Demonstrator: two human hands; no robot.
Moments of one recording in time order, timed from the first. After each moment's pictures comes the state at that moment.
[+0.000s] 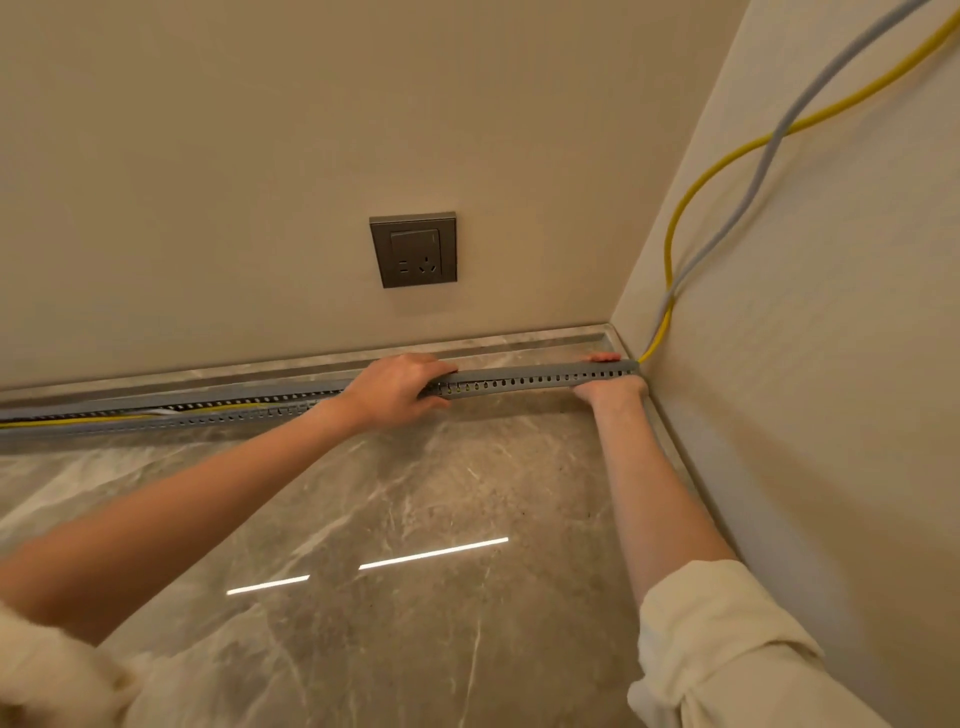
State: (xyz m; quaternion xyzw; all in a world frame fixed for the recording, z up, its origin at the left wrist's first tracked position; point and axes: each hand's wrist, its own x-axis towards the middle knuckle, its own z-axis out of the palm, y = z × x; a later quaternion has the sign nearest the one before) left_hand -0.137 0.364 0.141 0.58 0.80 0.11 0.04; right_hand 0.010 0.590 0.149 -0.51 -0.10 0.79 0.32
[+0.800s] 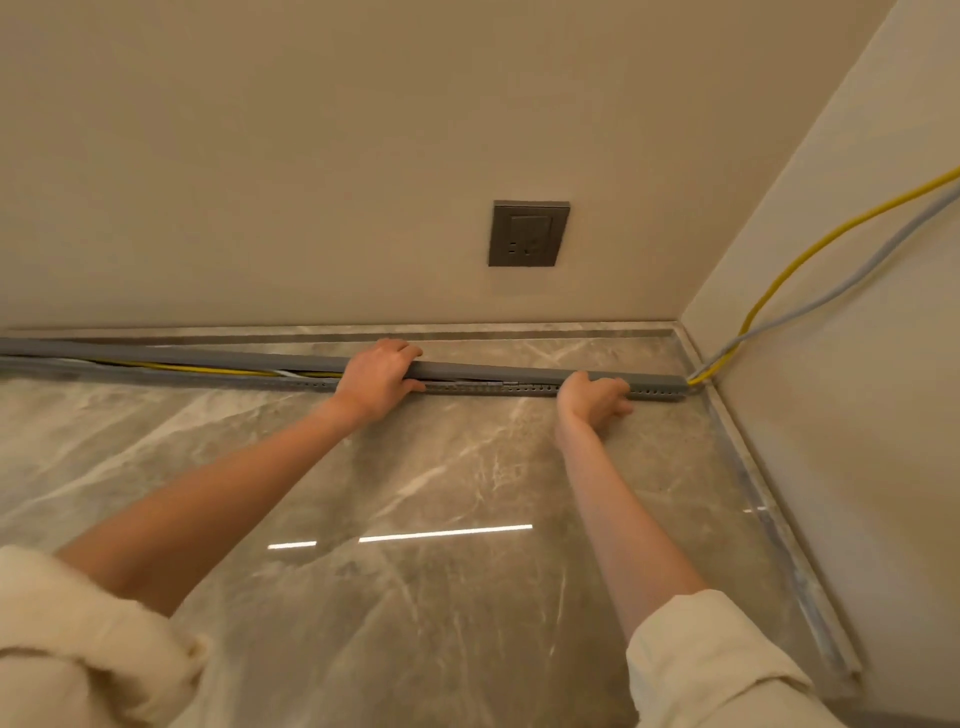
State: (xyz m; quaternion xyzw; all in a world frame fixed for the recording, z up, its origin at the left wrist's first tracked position) left_hand -0.166 0.234 0.121 0.42 0.90 0.12 0.01; right_hand -0.034 0.439 0.125 -0.63 -0.55 0.48 0.27
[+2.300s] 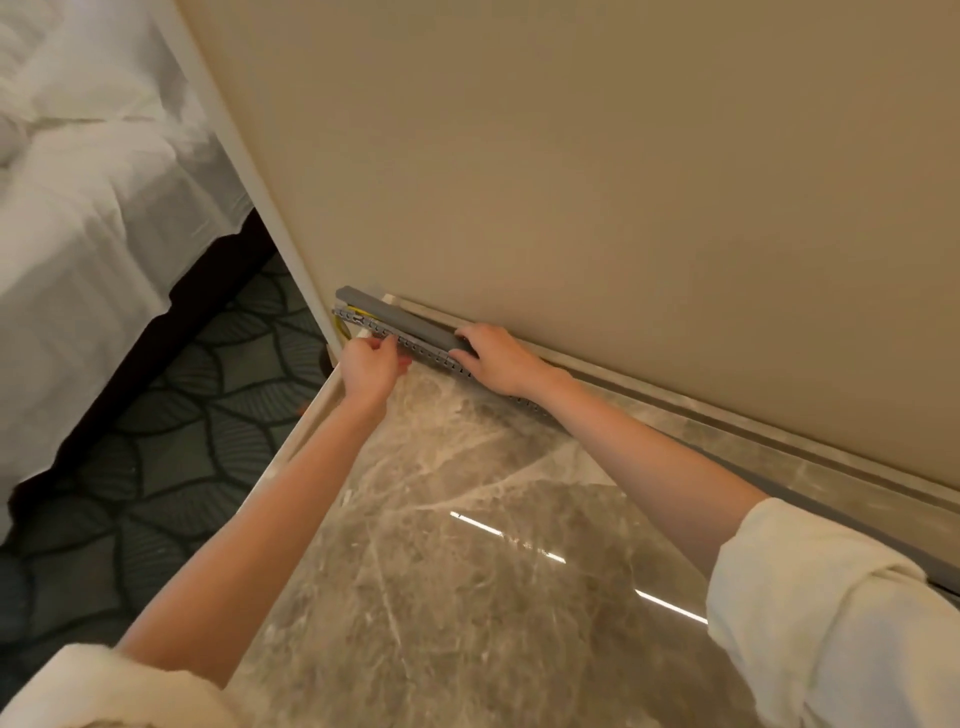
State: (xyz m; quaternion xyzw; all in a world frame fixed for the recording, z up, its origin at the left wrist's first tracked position) left_hand -0.356 -0.145 0.098 -0.27 0.74 0.61 0.00; right_hand -0.367 0.017 0.121 0.19 -0.94 0.24 -0.13
